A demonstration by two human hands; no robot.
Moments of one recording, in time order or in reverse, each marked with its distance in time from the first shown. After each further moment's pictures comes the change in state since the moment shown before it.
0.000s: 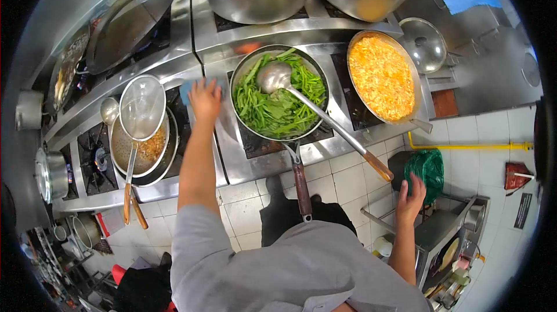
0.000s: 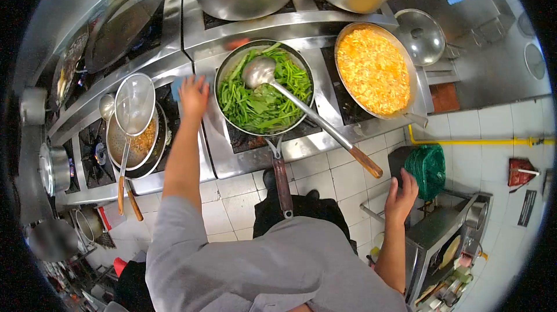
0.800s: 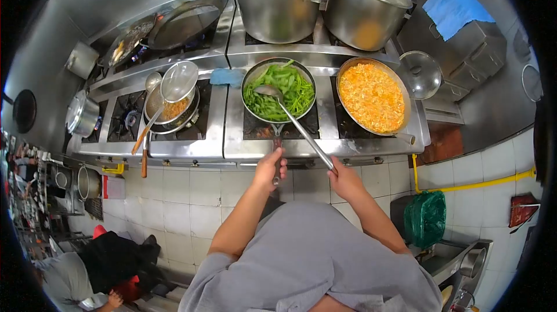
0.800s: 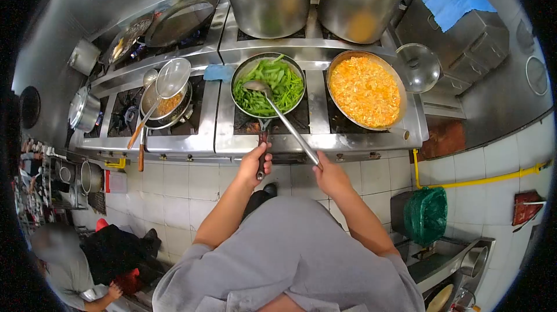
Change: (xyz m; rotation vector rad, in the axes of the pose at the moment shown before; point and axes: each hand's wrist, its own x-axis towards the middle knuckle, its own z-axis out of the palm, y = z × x) left_hand -0.262 0.287 -0.162 -1.878 -0.545 -1.104; right_hand 0.006 -0.019 0.029 0.389 -0.841 -0.357
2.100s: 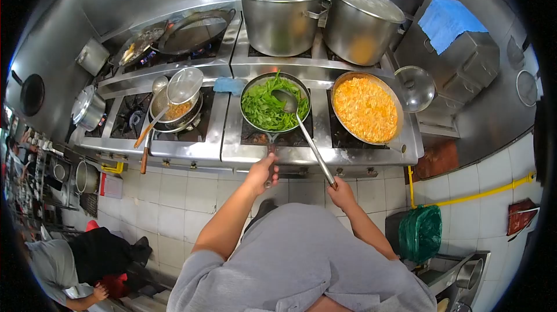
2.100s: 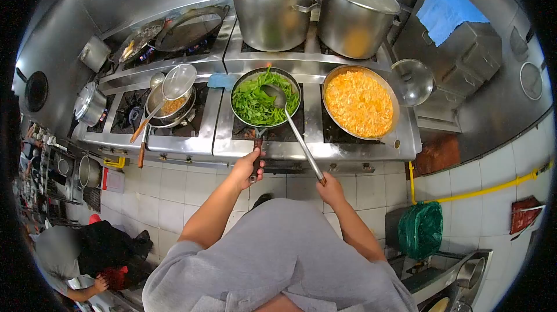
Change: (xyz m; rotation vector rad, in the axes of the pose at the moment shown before) left_hand -0.014 -0.001 0.004 0.198 0.093 0.029; right_hand 0.010 0.115 0.051 0.133 0.082 0.056
